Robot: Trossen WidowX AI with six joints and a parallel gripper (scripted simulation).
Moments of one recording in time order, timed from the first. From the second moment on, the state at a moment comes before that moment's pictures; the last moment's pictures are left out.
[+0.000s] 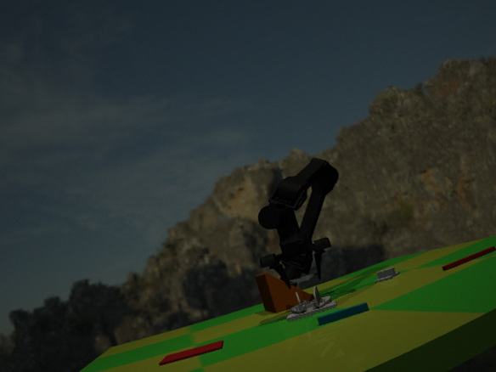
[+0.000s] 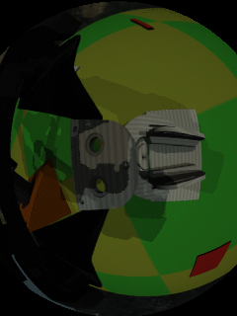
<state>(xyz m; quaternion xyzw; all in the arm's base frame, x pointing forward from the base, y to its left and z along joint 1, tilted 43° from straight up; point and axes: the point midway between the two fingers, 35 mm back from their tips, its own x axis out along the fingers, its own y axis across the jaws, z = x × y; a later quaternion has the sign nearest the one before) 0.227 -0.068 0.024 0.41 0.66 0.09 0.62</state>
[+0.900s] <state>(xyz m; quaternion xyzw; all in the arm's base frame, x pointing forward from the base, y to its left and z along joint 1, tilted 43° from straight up) 0.230 -0.039 -0.006 0.41 0.66 0.09 0.62</state>
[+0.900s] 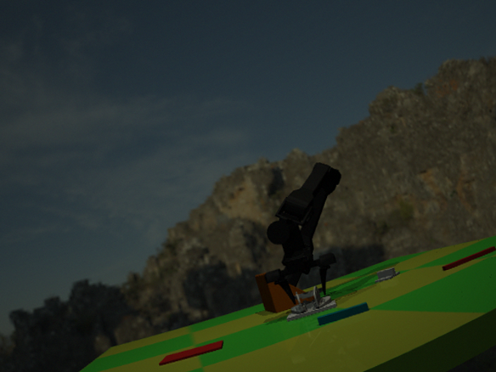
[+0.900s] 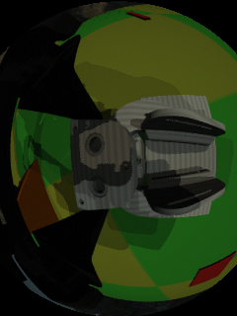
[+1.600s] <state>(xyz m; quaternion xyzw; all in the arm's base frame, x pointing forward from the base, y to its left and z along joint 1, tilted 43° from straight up) 0.230 -0.037 -0.009 0.42 0.66 0.09 0.62</state>
